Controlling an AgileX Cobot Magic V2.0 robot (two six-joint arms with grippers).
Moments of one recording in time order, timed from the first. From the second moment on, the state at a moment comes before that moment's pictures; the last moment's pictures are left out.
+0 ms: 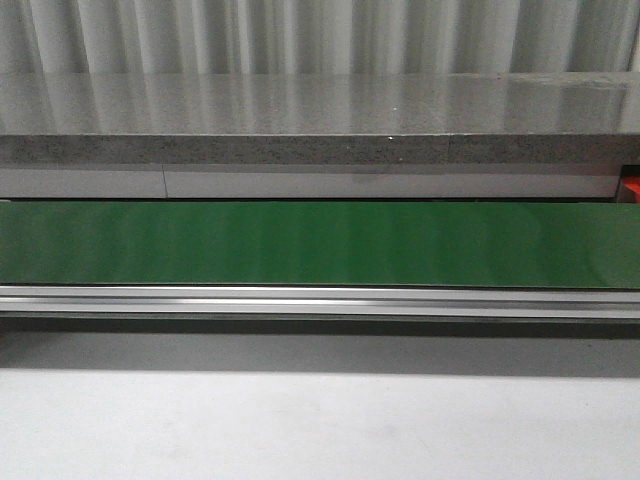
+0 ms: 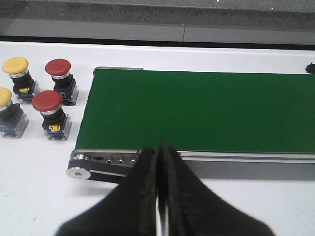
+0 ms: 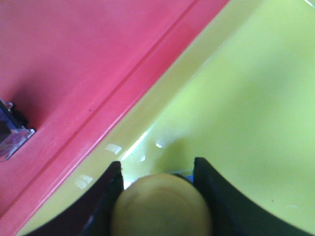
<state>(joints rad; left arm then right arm) -0.11 0.44 -0.46 0.06 0.56 -0.08 -0.73 1.78 -1.10 0.12 0.43 0.09</state>
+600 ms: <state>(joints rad) -0.11 0.44 -0.46 0.06 0.56 -0.08 -0.73 1.78 -1.10 0.12 0.43 0.10</state>
